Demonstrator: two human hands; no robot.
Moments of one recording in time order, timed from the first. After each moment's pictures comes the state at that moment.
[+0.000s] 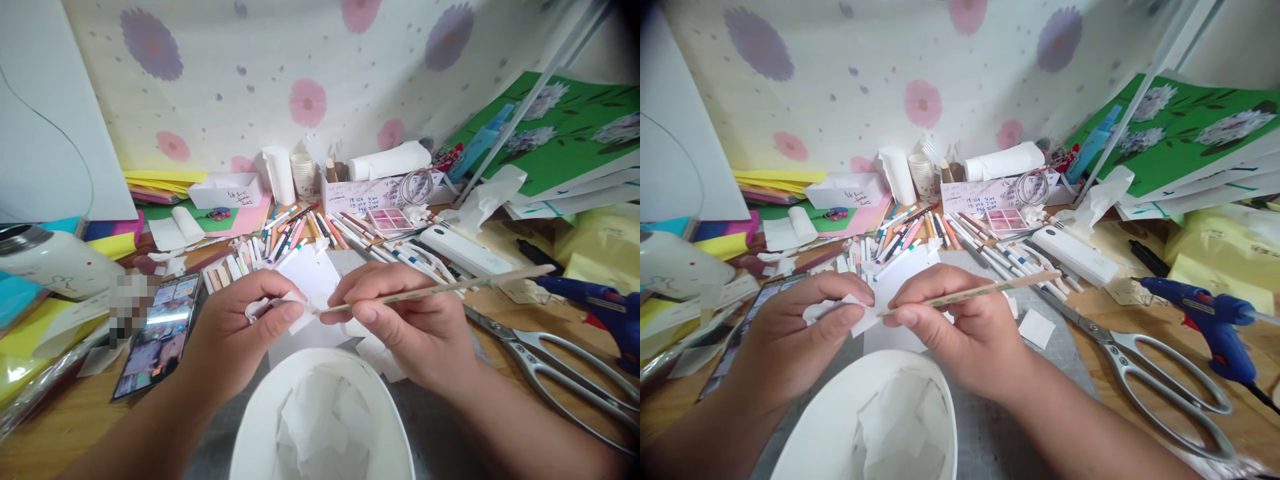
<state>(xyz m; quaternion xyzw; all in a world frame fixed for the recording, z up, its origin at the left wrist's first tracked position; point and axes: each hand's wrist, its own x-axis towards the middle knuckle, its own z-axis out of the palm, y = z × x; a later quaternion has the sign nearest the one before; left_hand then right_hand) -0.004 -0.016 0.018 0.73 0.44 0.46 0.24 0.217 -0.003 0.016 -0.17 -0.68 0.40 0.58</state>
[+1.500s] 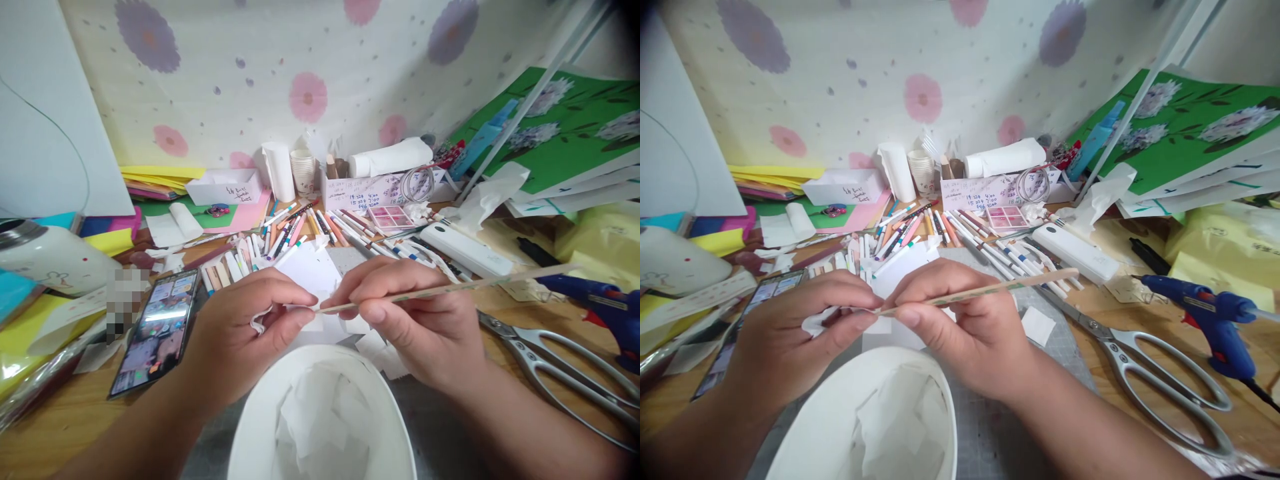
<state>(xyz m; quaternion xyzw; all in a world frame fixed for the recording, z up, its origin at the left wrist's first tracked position) 0.006 -0.019 0.028 0.80 0.39 0.44 0.10 0.221 -0.003 0.018 -0.16 -0.69 0.41 0.58</state>
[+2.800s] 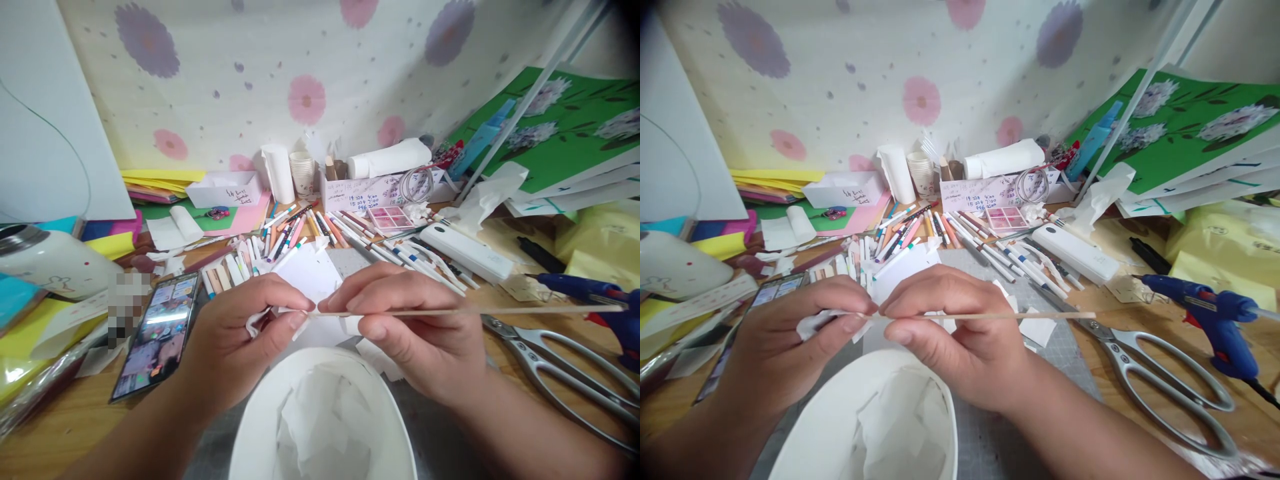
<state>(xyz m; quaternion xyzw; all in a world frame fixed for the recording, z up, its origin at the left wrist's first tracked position) 0.006 -0.020 0.026 0.78 0.39 0.46 0.17 0.219 -0.005 0.016 -0.14 -0.70 0.37 0.60</state>
